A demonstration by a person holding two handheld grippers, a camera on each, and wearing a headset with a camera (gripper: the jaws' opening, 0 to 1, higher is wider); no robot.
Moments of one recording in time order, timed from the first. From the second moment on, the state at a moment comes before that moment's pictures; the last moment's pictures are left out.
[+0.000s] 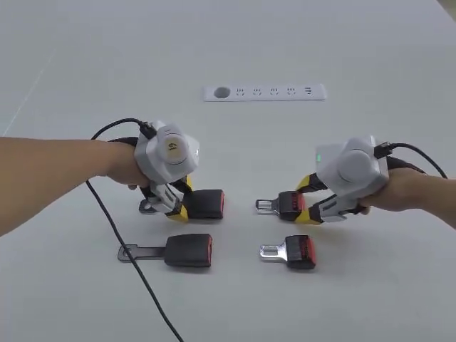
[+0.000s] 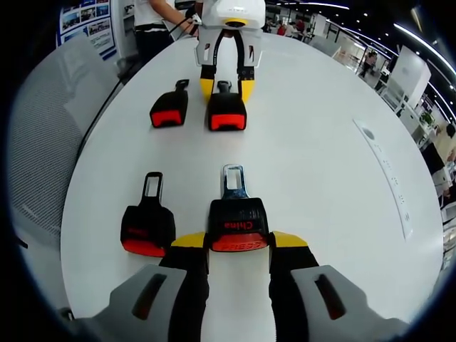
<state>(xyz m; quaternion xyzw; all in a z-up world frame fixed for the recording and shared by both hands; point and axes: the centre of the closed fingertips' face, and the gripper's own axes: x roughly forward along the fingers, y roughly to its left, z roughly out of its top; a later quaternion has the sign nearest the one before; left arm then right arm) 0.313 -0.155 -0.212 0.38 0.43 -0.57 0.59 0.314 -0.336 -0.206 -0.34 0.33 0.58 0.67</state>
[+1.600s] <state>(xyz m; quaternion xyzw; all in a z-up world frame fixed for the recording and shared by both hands) 0.312 -0.158 -0.212 0.38 0.44 -0.56 0.59 0.317 -0.264 -0.202 -0.34 0.31 0.61 0.65</state>
